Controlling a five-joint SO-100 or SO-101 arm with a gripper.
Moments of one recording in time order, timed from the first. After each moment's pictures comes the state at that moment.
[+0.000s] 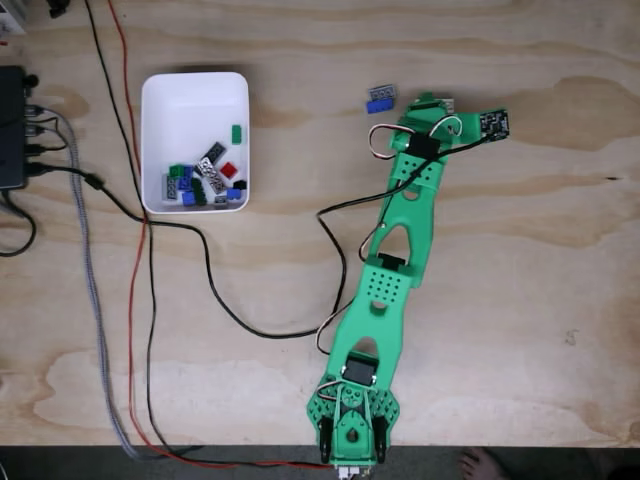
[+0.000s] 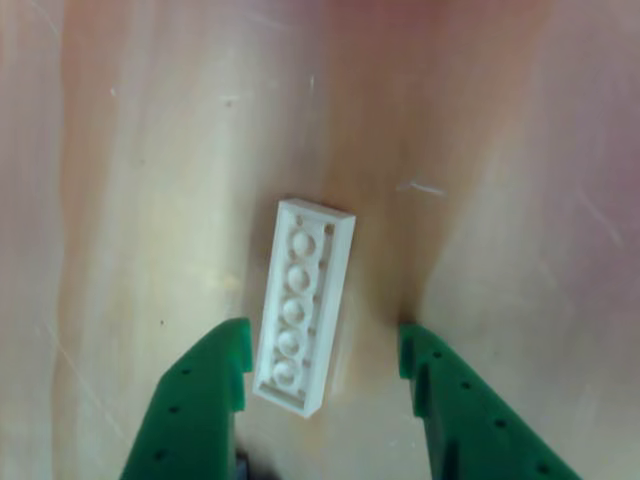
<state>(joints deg) 16.0 36.0 39.5 51.4 -22.0</state>
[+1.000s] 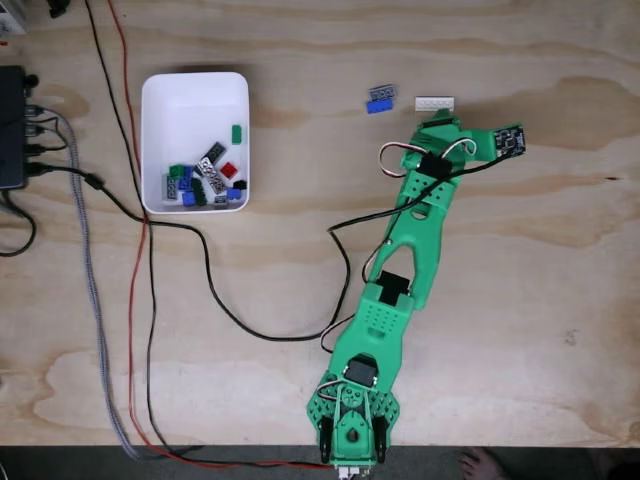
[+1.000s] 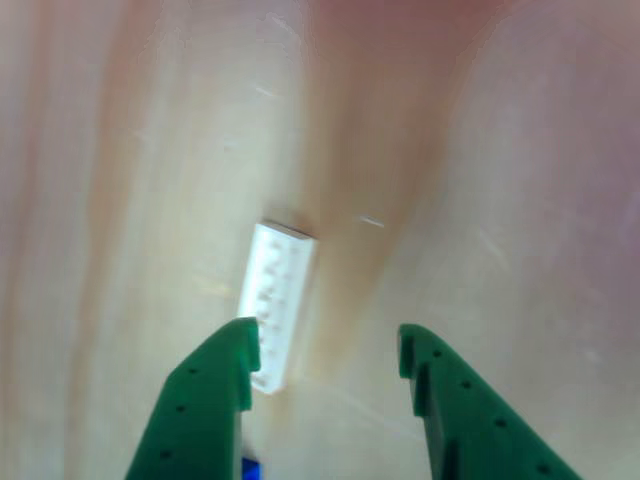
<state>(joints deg) 18.8 57.4 65.8 40.6 -26.8</state>
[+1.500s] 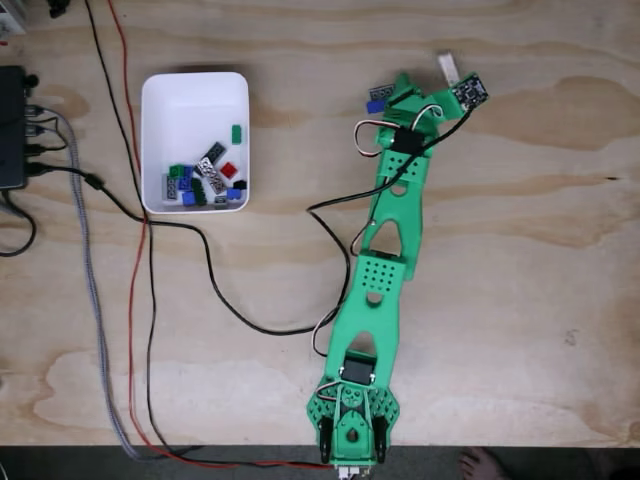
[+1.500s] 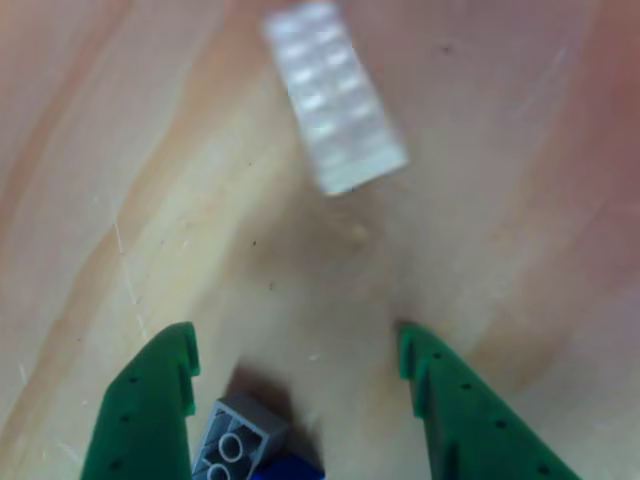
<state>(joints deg) 12.0 25.3 23.6 51.6 -41.0</state>
